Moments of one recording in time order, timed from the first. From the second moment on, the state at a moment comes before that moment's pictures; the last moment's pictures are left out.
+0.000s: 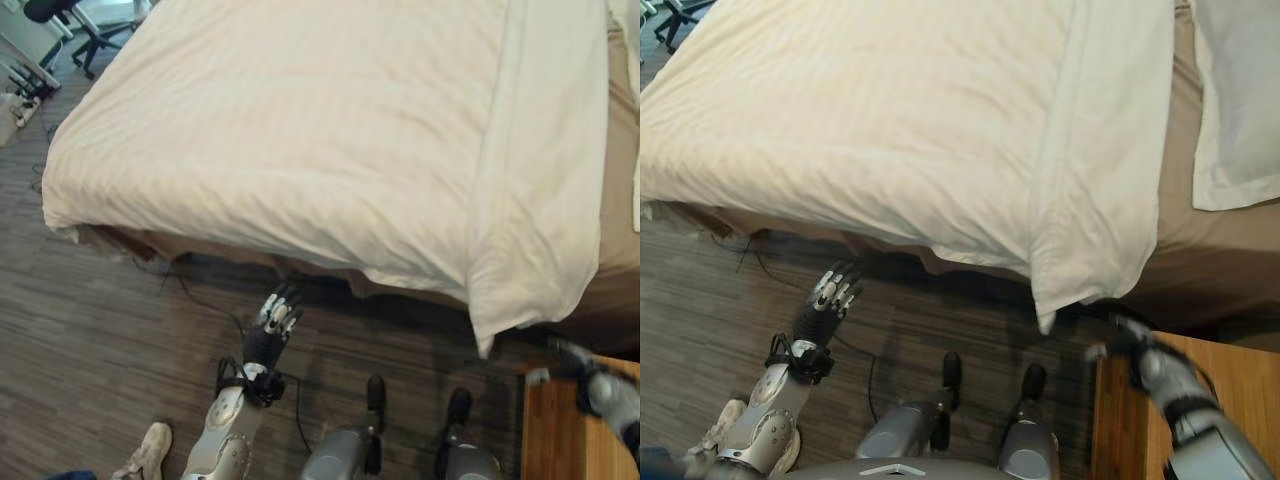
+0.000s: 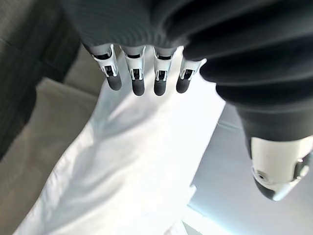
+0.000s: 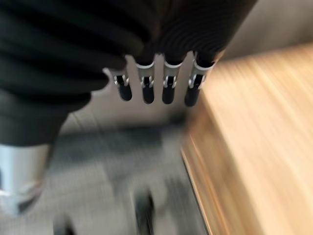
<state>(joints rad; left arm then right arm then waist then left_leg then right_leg) 0.16 0.35 -0.19 0.10 -0.80 -0.19 -0.14 -0.04 -0.73 0.40 1.00 -0.32 -0.10 0.12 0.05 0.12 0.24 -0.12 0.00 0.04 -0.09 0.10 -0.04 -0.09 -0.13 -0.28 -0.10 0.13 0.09</state>
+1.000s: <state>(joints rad) 0.17 0.35 -0.31 0.10 -0.81 -0.13 -0.12 -0.84 -0.42 0.18 0.89 0.96 -0.12 -0.01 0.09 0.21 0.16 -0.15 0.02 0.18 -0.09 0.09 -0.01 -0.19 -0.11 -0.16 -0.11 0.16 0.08</state>
